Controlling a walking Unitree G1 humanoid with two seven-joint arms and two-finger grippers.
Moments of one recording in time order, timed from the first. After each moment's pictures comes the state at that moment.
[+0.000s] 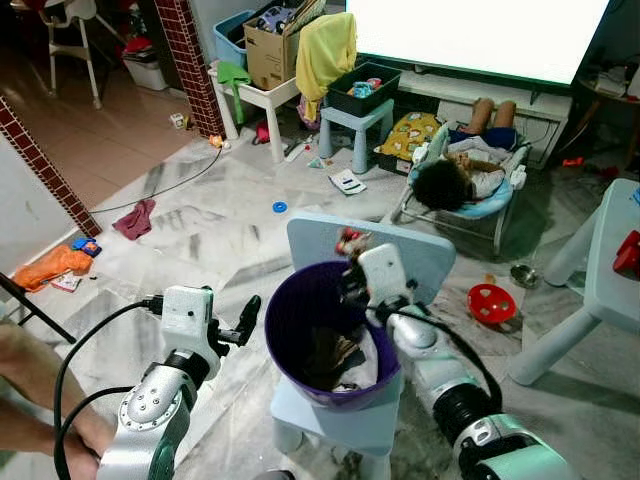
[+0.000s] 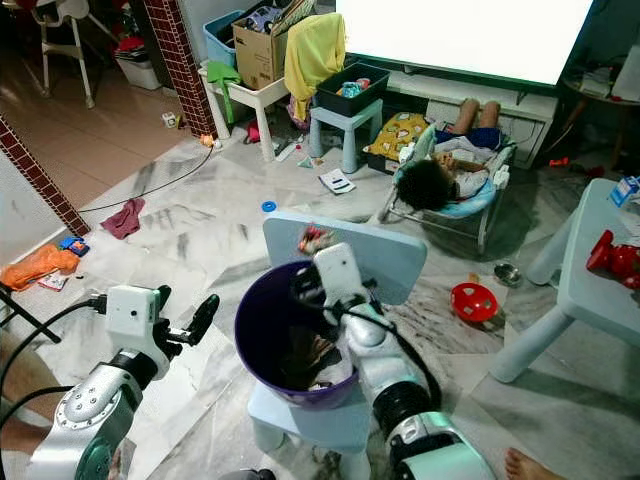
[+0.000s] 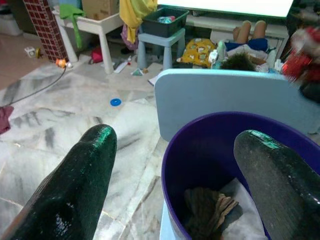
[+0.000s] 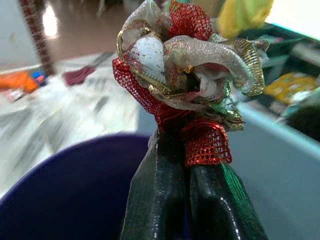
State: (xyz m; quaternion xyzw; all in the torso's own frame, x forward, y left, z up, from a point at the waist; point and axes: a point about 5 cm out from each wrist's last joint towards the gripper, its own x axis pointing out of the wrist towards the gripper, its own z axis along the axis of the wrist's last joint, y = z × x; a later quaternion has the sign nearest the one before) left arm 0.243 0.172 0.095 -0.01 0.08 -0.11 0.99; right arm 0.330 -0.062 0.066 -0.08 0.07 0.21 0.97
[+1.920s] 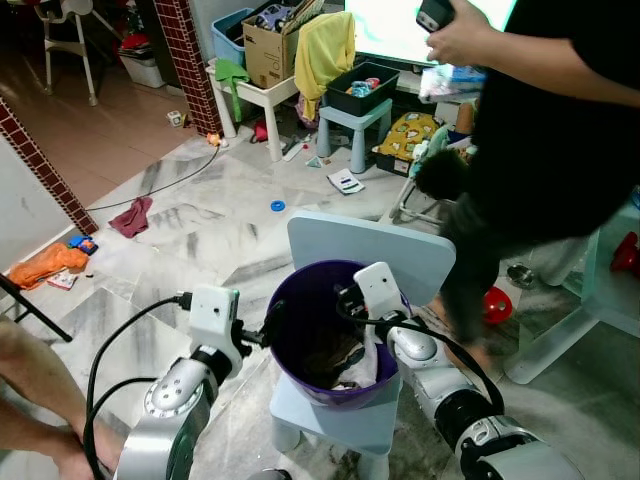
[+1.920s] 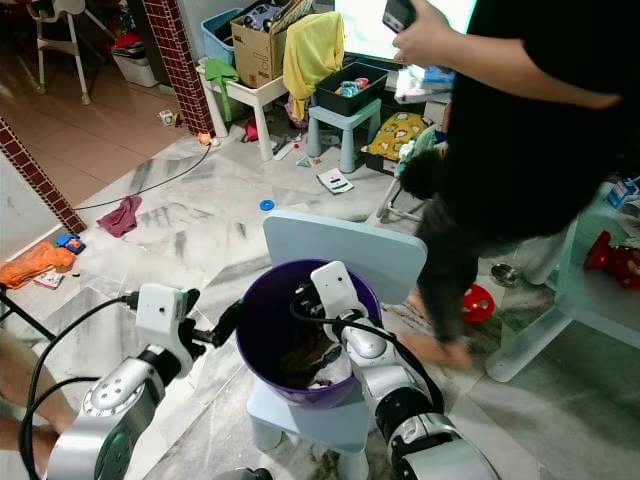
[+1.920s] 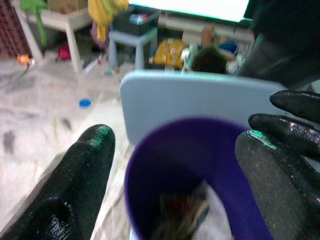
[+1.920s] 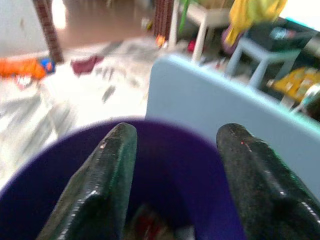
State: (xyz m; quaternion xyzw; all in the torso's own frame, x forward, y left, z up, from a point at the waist) left arm 0.263 0.144 0.101 -0.03 0.08 -0.16 0.98; right arm 0.331 -0.077 0.064 -0.09 0.06 0.21 0.97
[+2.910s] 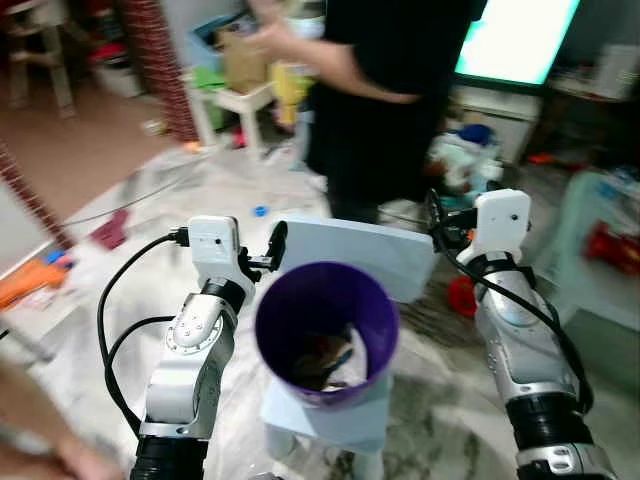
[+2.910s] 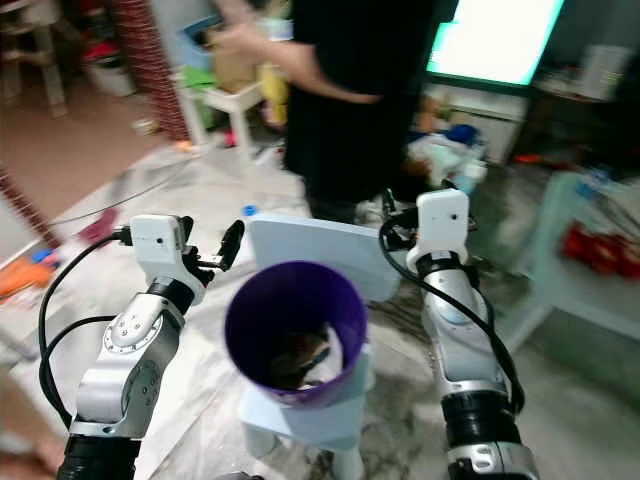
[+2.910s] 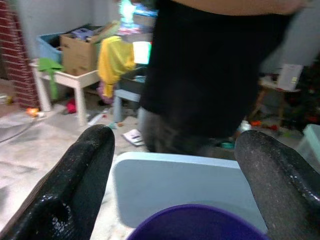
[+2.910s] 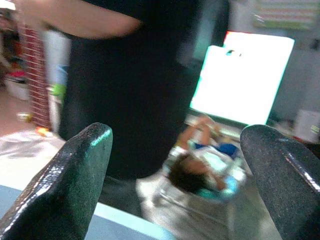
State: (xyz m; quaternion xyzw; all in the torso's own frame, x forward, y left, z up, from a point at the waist) left arm 0.301 0.132 0.152 -0.06 -0.02 -0.10 0.99; right arm 0.332 -0.170 0.160 -0.07 -0.11 0.01 0.99
